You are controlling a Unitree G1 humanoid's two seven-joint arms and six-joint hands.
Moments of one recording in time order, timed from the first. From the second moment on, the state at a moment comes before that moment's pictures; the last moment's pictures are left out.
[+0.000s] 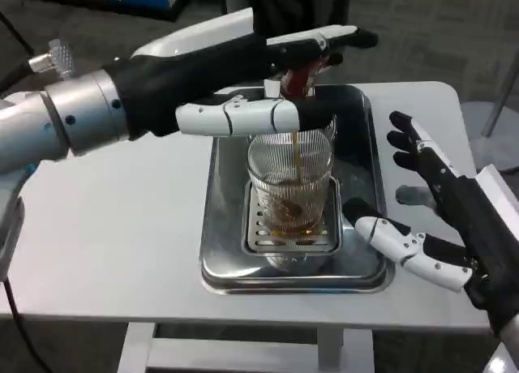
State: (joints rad) left arm -0.92 0.65 -0.06 0.20 -0.06 -0.32 -0.88; right arm -0.05 -0.21 0.03 -0.68 -0.36 0.33 0.20
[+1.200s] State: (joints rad) left arm -0.90 0.67 -0.06 0.10 -0.04 -0.26 -0.87; right arm -0.17 -0.16 0.09 -0.49 -0.34 0.28 0.11
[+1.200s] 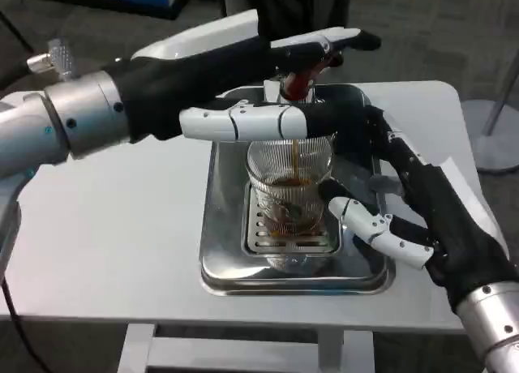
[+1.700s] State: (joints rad) left arm -0.89 0.68 -0.06 0.09 -0.04 -0.26 -0.87; right arm -0.22 -0.15 0.11 -0.43 -0.34 0.28 0.08
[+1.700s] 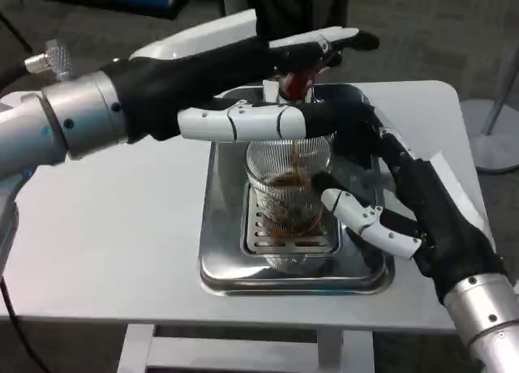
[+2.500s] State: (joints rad) left arm -0.89 0.69 -0.05 0.08 -0.05 -0.26 -0.87; right arm -0.28 -0.12 0.12 -0.35 -0.33 0.26 0.06
